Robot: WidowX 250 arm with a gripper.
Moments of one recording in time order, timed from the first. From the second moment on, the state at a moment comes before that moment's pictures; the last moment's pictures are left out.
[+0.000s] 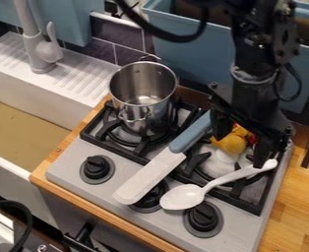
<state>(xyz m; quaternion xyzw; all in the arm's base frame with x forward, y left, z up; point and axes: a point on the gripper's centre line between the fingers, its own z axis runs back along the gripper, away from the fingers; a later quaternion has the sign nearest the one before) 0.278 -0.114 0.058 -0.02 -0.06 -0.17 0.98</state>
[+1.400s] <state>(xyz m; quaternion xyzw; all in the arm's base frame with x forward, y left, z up) 0.292 -0.131 -0.006 0.03 -0.08 -0.21 0.98</state>
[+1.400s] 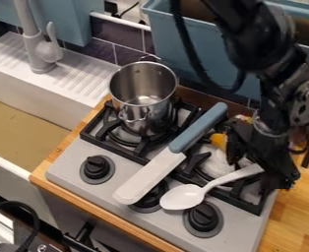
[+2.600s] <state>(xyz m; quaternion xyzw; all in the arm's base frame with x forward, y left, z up) 0.288 -0.129 -0.003 0.02 -0.07 -0.18 0.98</state>
